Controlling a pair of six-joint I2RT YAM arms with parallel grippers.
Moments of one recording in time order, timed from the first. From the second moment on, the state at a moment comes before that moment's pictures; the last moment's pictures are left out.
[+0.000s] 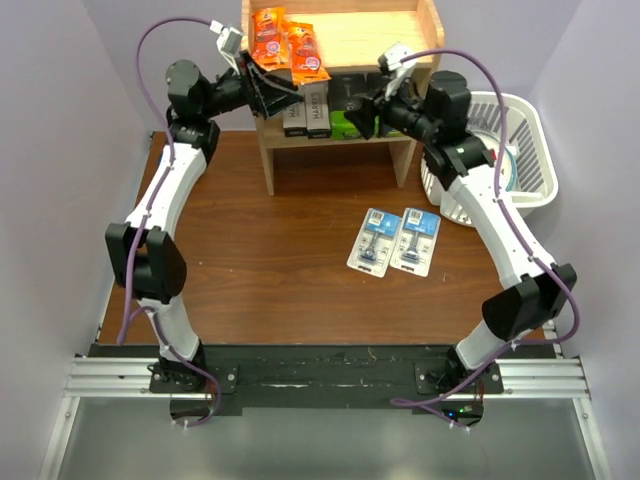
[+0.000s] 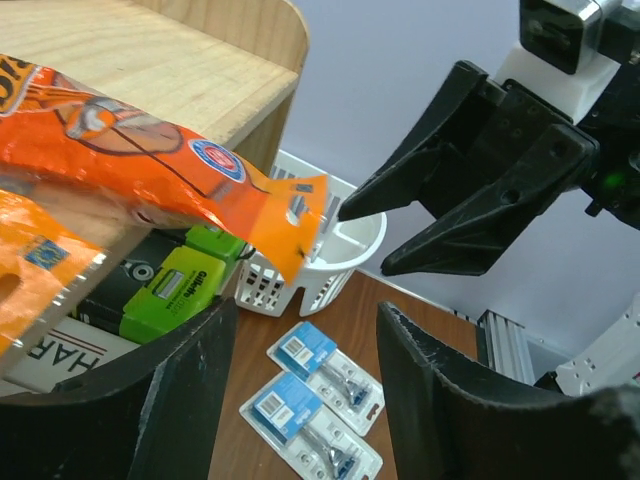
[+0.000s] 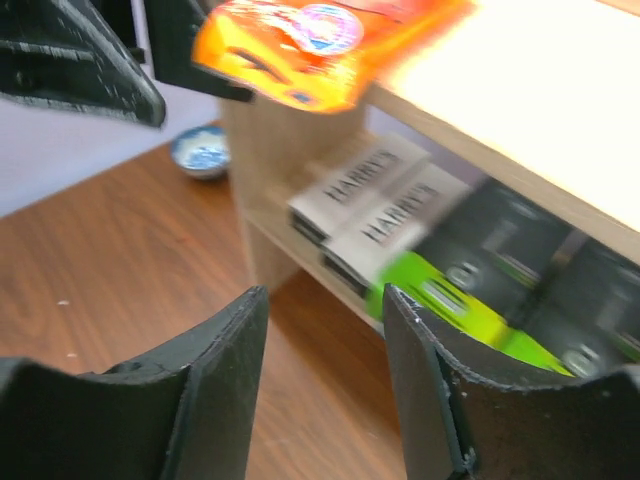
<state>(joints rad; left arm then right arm) -0.16 1.87 1.85 0.38 1.04 -0.65 0.37 1.62 1.79 -0.23 -0.44 -0.09</state>
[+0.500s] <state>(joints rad) -0.16 1.45 1.46 0.24 1.09 -0.44 0.48 1.83 2.05 -0.14 -0.48 0.03</state>
